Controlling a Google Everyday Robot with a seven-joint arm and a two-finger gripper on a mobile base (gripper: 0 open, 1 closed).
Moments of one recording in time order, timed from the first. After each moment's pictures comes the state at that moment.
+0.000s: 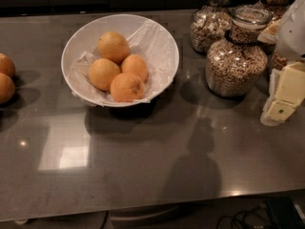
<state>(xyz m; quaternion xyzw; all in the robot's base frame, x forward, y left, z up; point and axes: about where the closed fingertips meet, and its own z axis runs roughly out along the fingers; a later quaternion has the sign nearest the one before) 0.438 -0.217 0.976 -0.60 0.78 -0.03 0.16</state>
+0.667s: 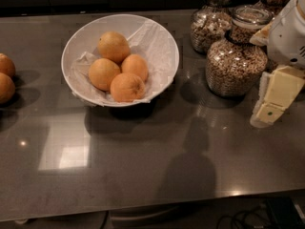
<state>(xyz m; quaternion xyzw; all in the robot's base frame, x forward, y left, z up) 0.440 -0.202 0.969 -0.60 0.78 -0.02 0.17</state>
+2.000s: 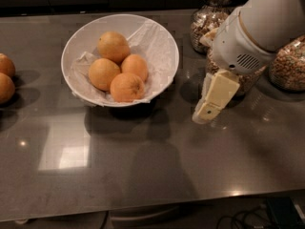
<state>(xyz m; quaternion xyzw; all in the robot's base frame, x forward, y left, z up) 0.467 -0.106 0.955 -0.62 0.73 0.04 0.26</state>
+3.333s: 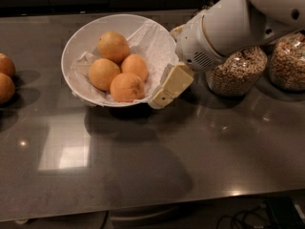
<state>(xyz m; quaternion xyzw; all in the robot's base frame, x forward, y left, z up) 0.509 -0.032 0.954 -0.58 0.72 0.11 0.36</state>
